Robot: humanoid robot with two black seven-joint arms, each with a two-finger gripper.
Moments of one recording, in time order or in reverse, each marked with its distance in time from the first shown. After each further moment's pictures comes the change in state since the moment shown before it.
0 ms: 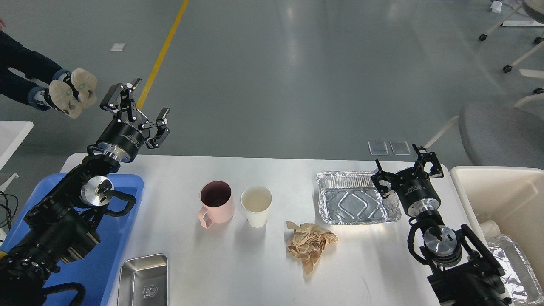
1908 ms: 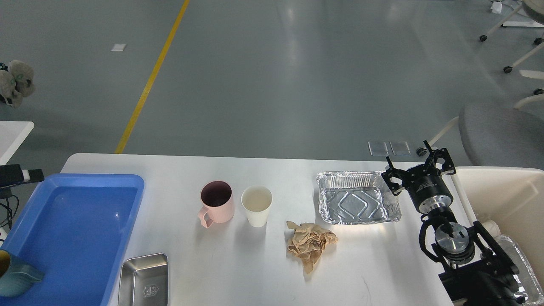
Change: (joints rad) left arm 0.065 1.384 0.701 -0.905 0.522 -0.113 -0.055; right arm 0.002 -0.056 0.000 0.014 0.000 -0.007 -0.001
